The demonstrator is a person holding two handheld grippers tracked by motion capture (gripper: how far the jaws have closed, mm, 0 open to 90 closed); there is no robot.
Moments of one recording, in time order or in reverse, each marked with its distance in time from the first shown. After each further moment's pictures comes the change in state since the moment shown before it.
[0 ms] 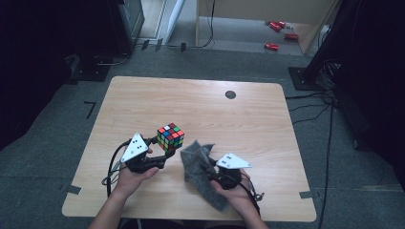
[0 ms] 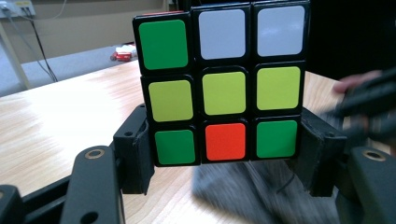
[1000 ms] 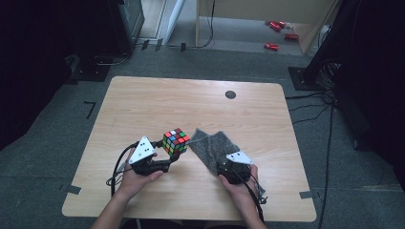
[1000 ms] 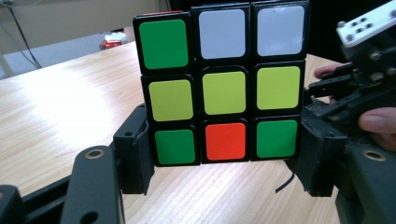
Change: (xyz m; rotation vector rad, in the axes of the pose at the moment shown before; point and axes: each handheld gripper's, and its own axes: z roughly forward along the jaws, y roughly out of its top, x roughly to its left) left arm -0.011 -0.008 0.013 0.063 -0.039 0.033; right arm -0.025 -0.032 0.021 0.251 -0.386 0.109
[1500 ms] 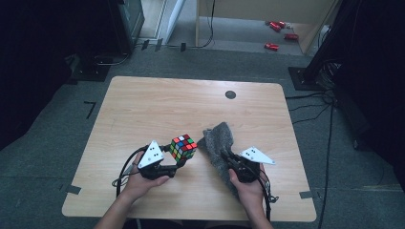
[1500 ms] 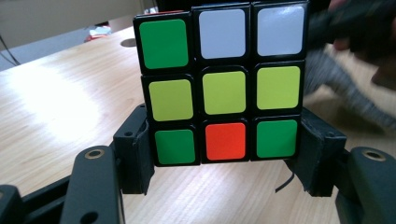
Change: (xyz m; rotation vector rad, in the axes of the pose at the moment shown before) left arm -0.017 -0.003 0.014 0.049 -0.047 0.060; right arm -0.017 0.028 -0.053 -0.302 0.309 0.068
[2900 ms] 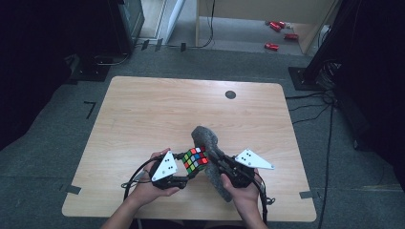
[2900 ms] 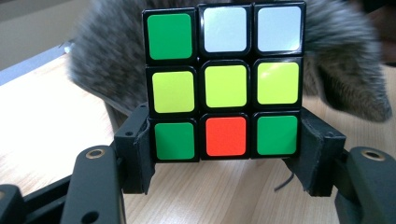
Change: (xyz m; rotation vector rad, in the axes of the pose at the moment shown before) left arm -0.038 0.003 0.015 0.012 -0.082 0.148; right arm 0.039 0.017 -0.010 -0.097 0.208 -0.036
